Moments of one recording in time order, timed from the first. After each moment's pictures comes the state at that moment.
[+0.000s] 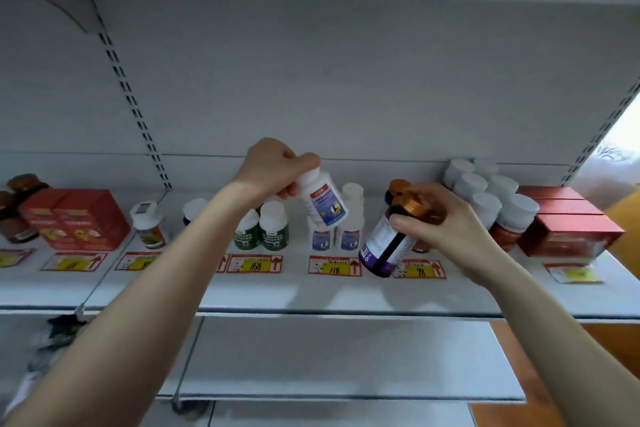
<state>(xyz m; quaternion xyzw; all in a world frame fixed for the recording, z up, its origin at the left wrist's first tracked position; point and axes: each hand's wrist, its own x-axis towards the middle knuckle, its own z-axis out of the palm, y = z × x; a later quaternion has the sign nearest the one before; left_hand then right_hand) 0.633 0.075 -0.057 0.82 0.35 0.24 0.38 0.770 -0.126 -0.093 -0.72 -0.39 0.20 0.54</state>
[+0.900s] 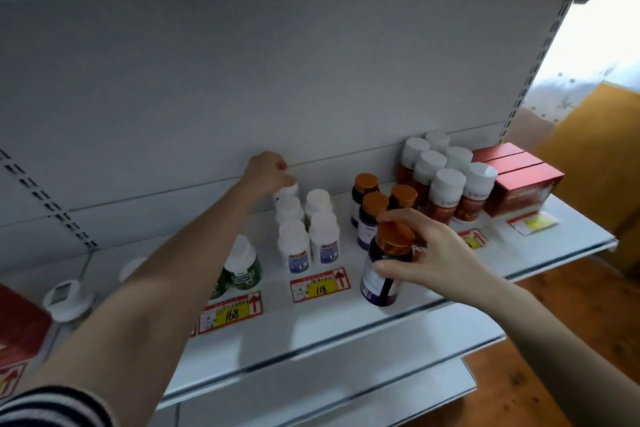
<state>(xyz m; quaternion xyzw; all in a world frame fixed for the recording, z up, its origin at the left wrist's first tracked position) 0.755 0.162 -0.118 0.92 0.28 0.08 0.25 0.756 -0.129 -0.110 -0.81 -0.42 0.11 0.40</state>
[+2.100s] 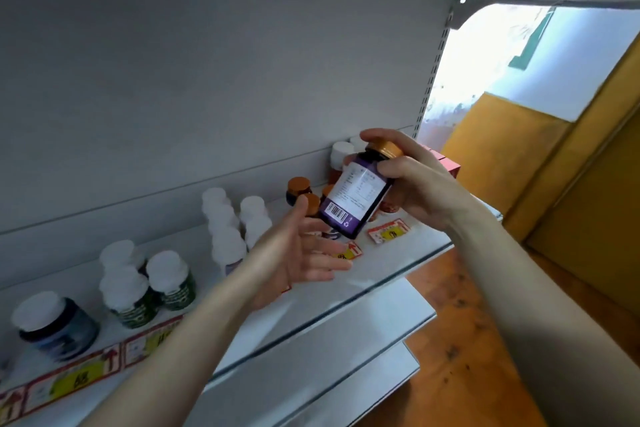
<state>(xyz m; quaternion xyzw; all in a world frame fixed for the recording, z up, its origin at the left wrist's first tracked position) 0.678 -0.006 -0.098 0.59 0.17 -0.08 0.78 0.782 -0.161 -0.049 -0.61 -0.28 0.24 0.70</state>
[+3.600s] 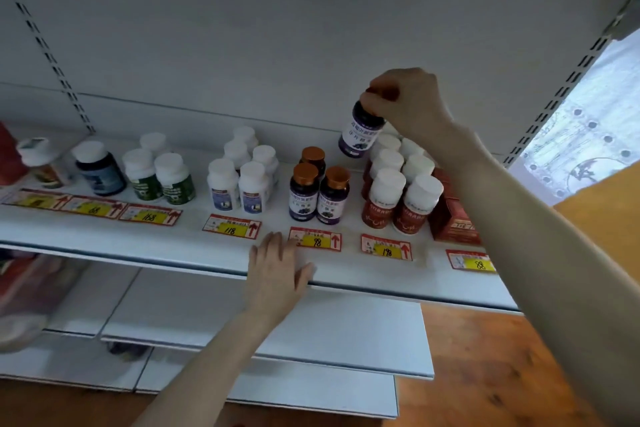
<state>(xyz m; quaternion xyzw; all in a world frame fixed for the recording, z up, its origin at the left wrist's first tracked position) 0.720 -0.104 -0.252 0.90 0.38 0.19 0.09 0.926 -0.118 -0.028 -0.77 -0.56 -0.05 0.31</state>
